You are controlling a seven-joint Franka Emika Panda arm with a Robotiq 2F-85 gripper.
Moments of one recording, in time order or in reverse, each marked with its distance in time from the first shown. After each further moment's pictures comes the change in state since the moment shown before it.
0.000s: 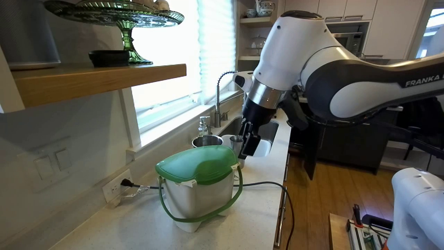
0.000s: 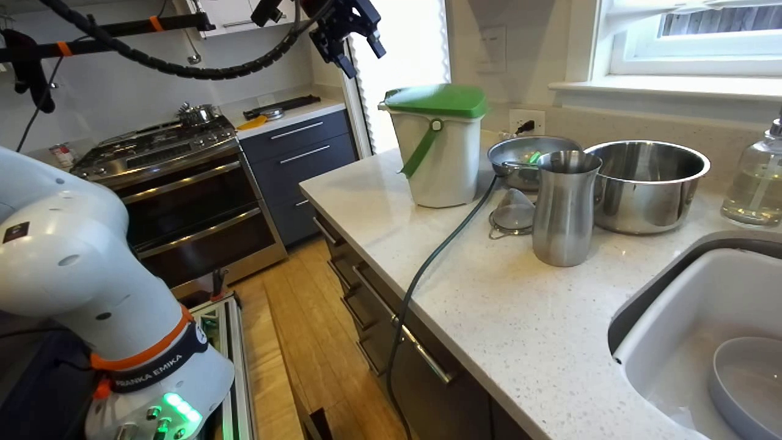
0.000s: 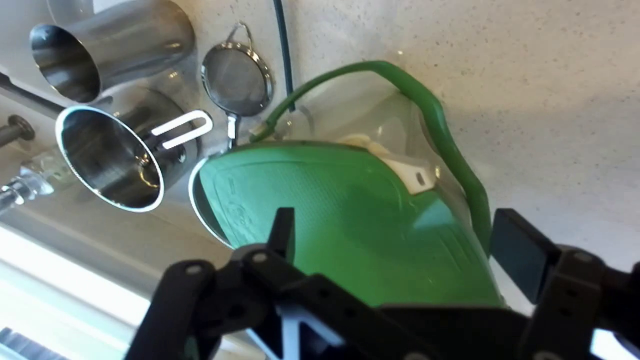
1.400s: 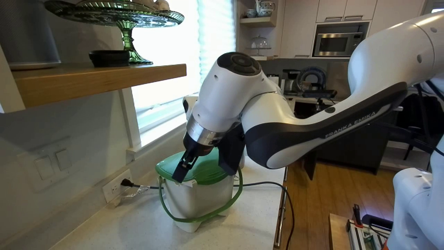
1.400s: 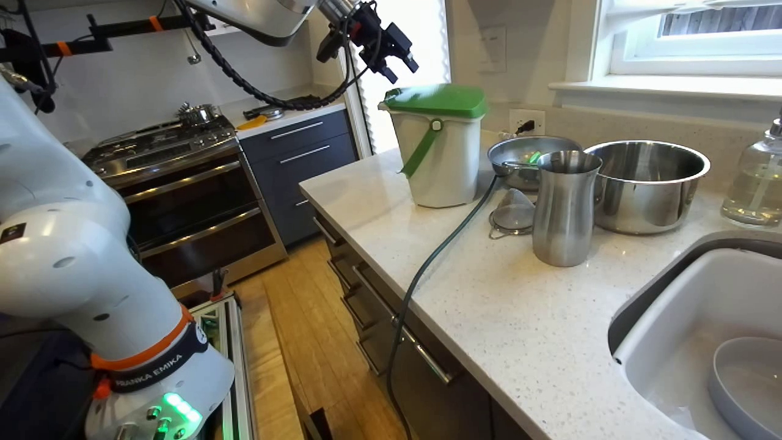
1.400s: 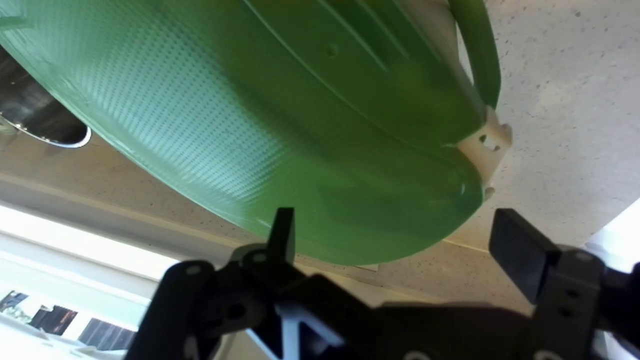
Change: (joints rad) arm -0.036 0.401 0.153 0.213 -0.272 0.273 0.549
